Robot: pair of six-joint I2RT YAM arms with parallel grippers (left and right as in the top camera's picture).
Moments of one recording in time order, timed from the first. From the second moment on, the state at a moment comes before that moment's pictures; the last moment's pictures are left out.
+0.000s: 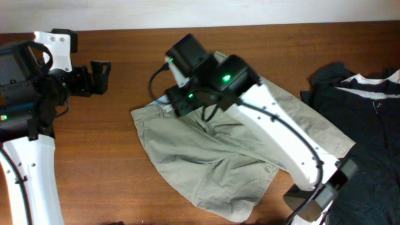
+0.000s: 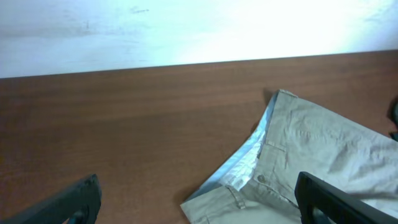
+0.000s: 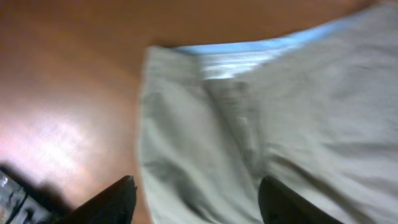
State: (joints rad) left arm 0.24 1.38 1.56 -0.84 0.43 0.16; right arm 0.71 1.91 2.18 -1.33 -0.05 0.26
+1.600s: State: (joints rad) left arm -0.24 2.26 1.88 -0.78 0.02 0.36; right arm 0.21 1.52 2.23 -1.64 0.09 0.38
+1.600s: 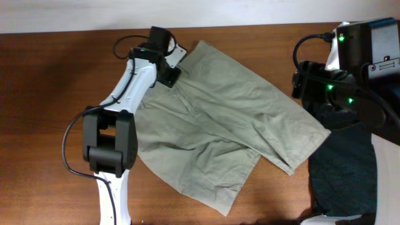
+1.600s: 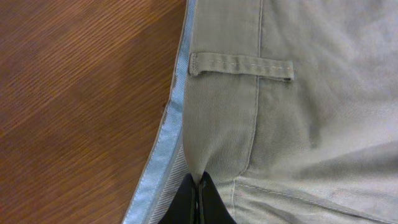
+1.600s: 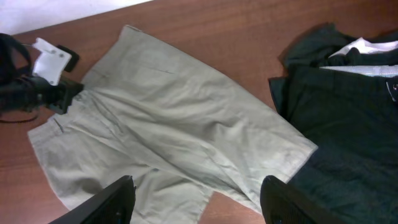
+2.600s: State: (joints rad) left arm 0.20 2.14 1.89 -1.09 0.08 0.12; right arm 0.10 2.45 2.10 -0.85 -0.28 0.22
